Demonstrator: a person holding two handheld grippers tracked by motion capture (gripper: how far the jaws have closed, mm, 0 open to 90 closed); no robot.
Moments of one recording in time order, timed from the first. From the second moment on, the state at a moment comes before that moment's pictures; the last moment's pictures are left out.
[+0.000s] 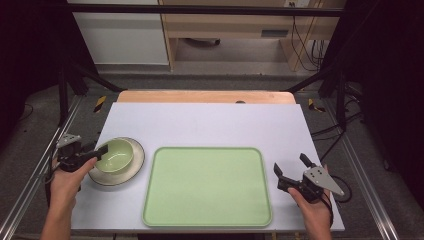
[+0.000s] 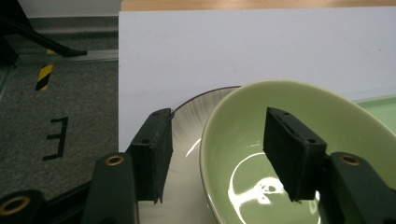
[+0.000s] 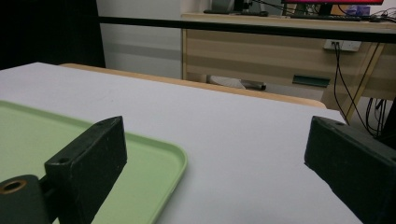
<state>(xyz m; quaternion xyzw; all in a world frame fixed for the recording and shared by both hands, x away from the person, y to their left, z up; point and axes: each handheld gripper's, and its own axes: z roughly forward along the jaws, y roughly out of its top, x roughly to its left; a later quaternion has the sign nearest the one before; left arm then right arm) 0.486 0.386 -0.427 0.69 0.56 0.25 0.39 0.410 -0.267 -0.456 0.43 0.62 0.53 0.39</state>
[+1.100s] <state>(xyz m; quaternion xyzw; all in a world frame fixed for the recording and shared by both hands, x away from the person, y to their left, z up) 0.492 0.385 -0.432 0.70 0.60 0.20 0.33 0.409 -0.265 -0.456 0.43 0.62 0.53 0.38</state>
